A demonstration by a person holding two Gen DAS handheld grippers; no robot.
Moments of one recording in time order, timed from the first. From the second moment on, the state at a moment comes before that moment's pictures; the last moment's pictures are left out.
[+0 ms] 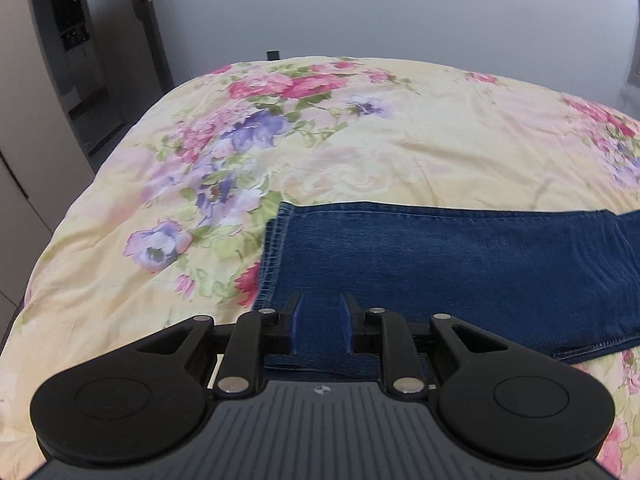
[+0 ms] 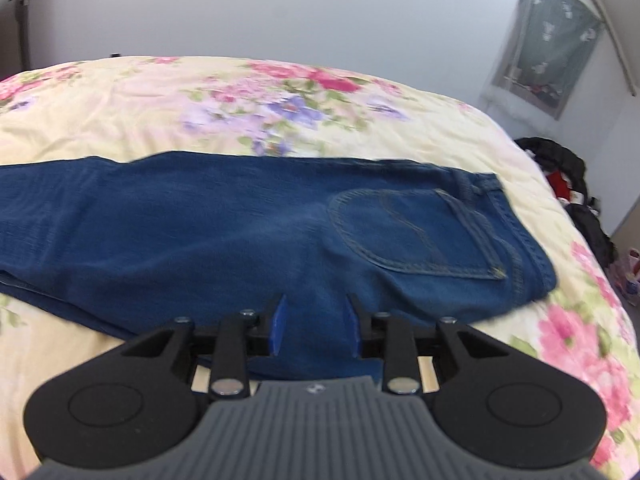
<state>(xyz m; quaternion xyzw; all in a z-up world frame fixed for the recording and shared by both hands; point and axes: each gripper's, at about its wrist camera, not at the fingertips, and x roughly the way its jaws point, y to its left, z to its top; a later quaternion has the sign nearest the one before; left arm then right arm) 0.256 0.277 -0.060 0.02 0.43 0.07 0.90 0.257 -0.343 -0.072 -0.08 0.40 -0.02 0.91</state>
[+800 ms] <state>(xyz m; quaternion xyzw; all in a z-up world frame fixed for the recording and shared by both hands) 0.333 0.291 -0.140 0.08 0.49 0.05 0.87 0.448 -0.166 -0.161 -0.07 0.45 0.06 0.89</state>
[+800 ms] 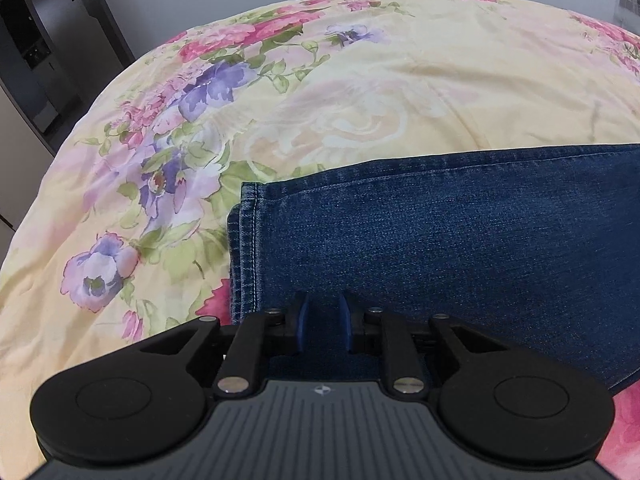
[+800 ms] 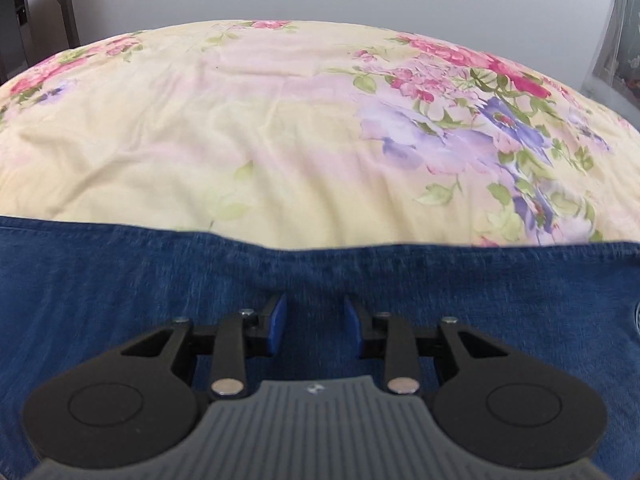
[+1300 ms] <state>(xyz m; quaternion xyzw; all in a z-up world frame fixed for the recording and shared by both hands) 0.324 0.229 -0.078 0.08 0.45 0.02 0.89 0.413 -0.303 -0.091 -0.03 0.44 0.00 0.90</state>
